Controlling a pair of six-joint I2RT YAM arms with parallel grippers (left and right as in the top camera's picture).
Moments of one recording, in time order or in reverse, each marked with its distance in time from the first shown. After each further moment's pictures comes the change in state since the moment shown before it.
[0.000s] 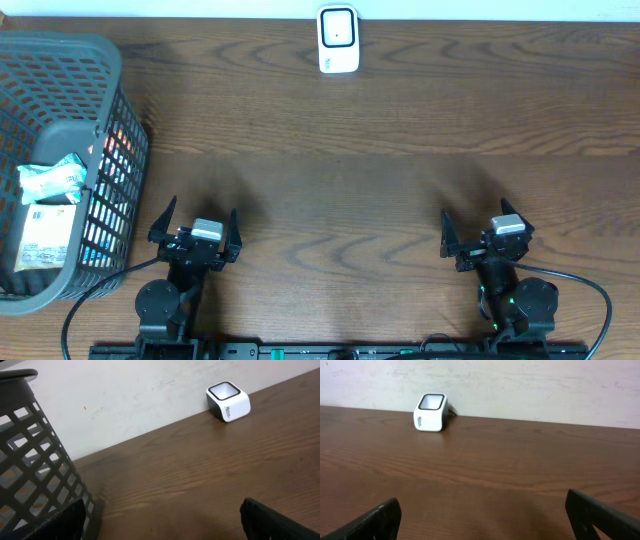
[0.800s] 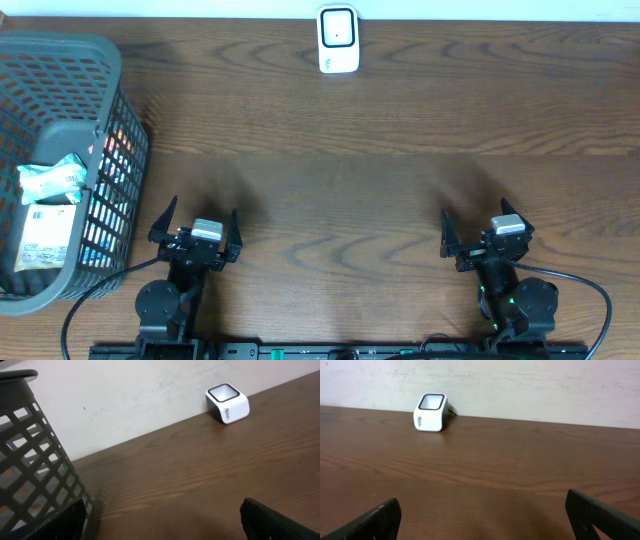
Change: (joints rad) left arm 0.000 0.000 0.000 0.013 0.001 -0.009; right arm 0.000 0.000 0.000 0.000 0.000 0.000
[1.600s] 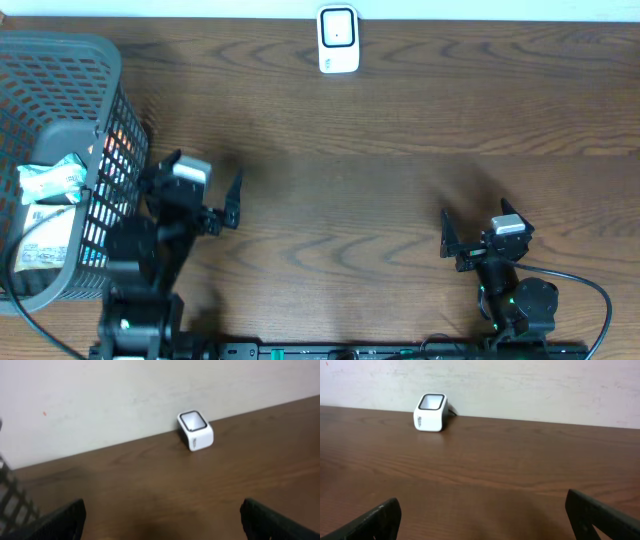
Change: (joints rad) left arm 0.000 0.623 0.559 -0.090 0.152 -0.182; right arm 0.000 0.000 0.000 0.000 0.000 0.000
